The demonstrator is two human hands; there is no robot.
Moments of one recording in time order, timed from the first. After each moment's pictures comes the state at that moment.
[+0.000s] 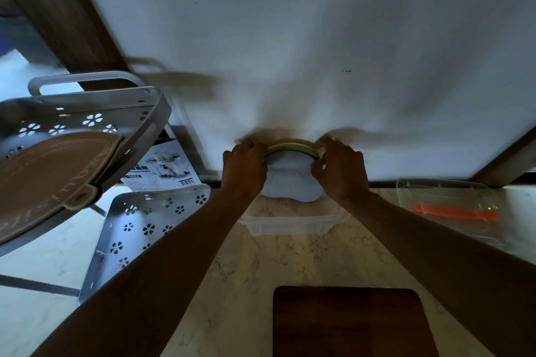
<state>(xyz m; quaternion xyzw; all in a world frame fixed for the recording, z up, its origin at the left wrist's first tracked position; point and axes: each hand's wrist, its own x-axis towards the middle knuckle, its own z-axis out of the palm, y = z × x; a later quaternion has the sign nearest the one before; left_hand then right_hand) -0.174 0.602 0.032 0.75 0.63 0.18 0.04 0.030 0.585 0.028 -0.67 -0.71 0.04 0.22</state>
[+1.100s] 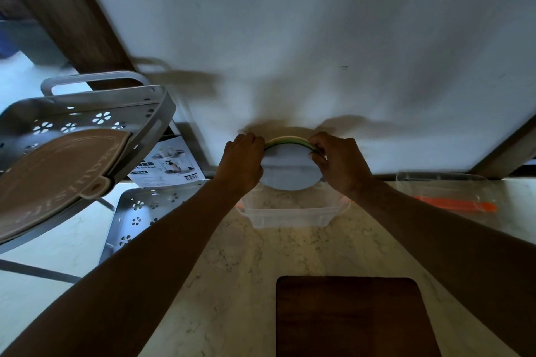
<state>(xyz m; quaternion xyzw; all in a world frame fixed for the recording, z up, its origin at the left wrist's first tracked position) -0.188 0.596 0.047 0.82 0.56 0.11 -0.03 0.038 0.578 0.047 -0.57 -0.77 0.08 0.28</state>
